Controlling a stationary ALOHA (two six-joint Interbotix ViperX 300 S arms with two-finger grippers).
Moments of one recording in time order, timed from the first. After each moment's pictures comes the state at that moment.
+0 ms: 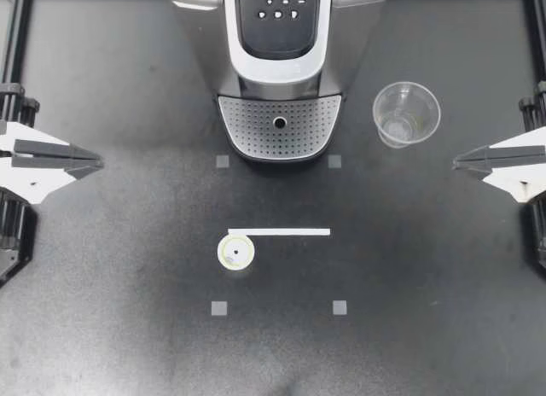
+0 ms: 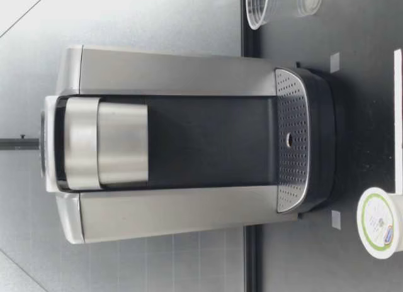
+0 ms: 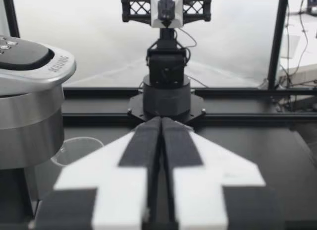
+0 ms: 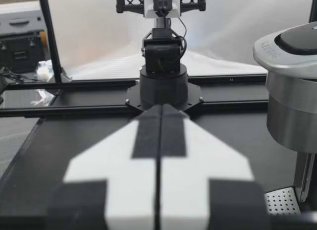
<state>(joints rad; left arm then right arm) 0.00 -0.96 1.17 0.00 -0.30 0.00 -0.01 -0.96 1.17 0.00 -0.29 0.00</state>
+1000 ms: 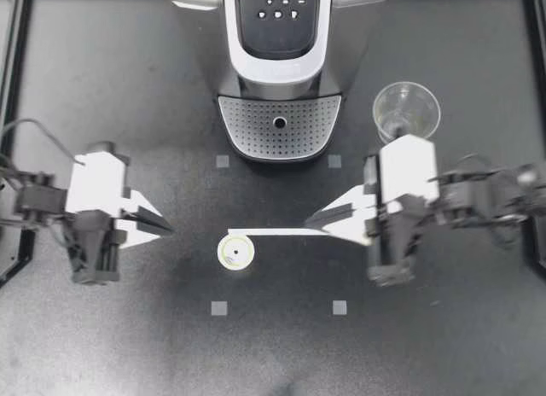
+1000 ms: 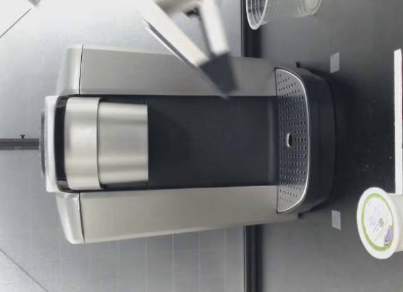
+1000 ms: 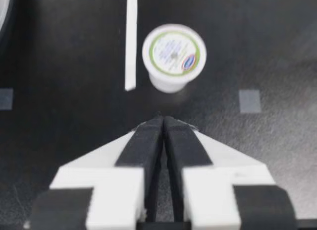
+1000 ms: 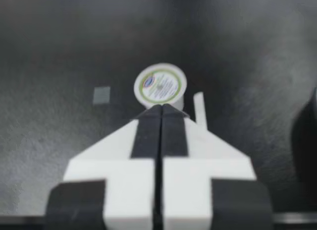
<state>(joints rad) -0.06 -0.40 1.06 0.00 0.09 -0.09 0.05 -0.11 0.90 0.00 -0.32 0.11</state>
